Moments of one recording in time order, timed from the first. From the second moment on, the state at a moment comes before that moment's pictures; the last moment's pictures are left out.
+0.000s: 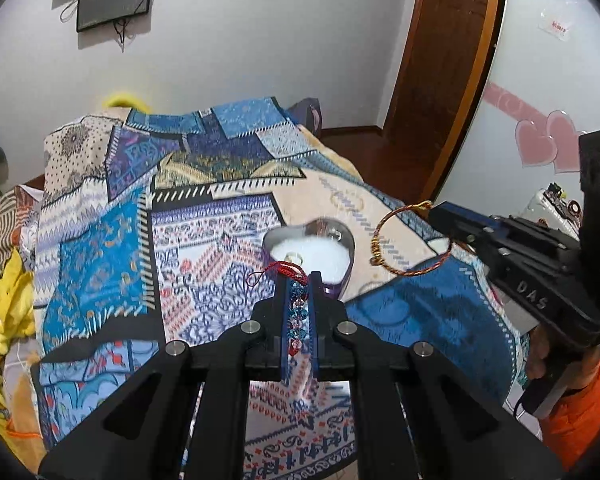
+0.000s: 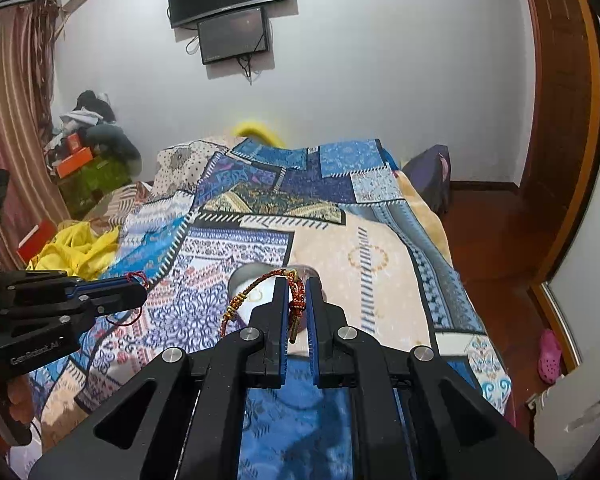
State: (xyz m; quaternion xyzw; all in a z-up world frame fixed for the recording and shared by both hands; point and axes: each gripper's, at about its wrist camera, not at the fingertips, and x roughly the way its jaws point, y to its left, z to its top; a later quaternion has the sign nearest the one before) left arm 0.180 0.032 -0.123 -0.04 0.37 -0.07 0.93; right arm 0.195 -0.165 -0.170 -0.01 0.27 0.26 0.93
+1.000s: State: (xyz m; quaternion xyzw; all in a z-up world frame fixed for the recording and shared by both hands) left arm 0.273 0.033 -0.164 -0.06 0.41 -0.09 0.91; right arm 0.262 -0.127 -0.208 -0.03 0.33 0.29 0.90
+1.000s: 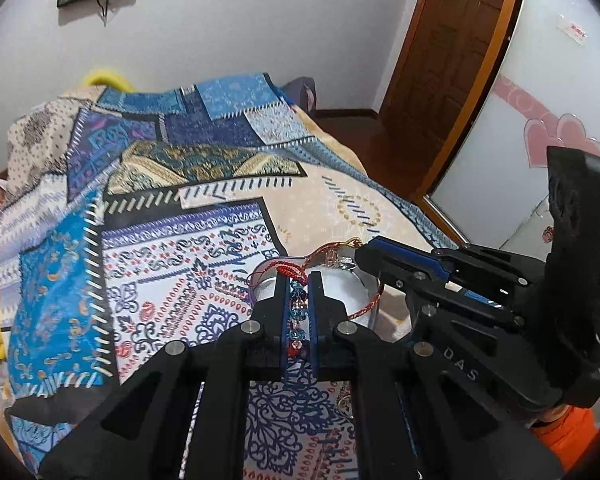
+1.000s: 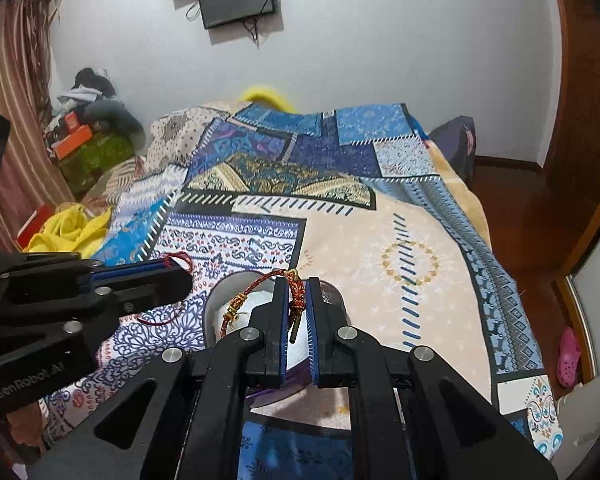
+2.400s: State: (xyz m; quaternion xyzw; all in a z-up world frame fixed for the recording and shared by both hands) left arm 0.225 0.032 -0.122 -0.02 0.38 -0.09 0.92; right arm 0.231 -0.143 -0.181 -0.05 0.33 0.29 0.90
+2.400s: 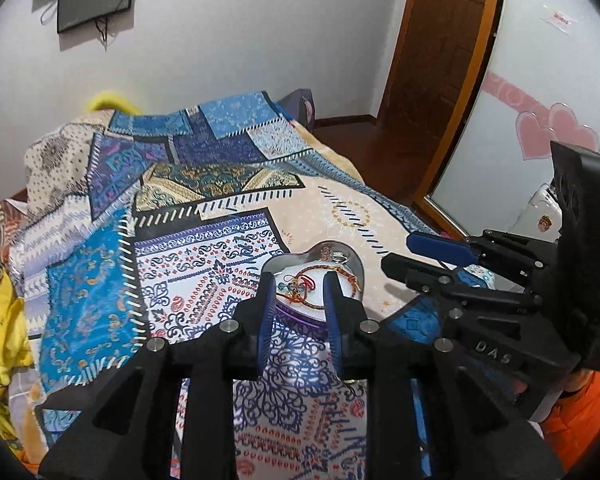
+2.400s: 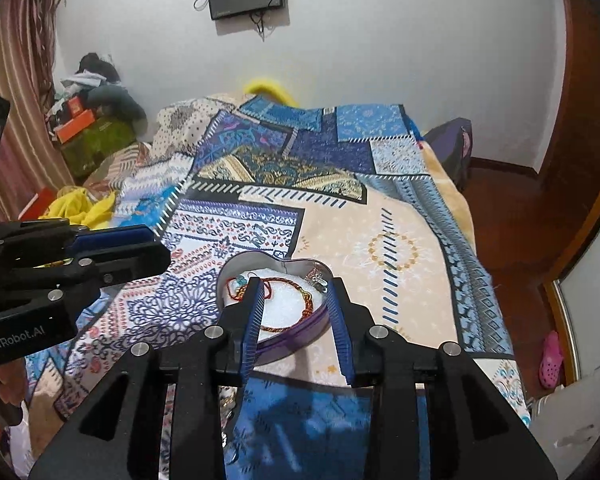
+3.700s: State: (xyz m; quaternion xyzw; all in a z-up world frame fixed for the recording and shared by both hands) left arm 0.138 0.028 -0.190 -0.03 0.44 -0.07 0.89; right arm 0.161 -0.133 -0.258 -0.05 0.40 0.31 0.86
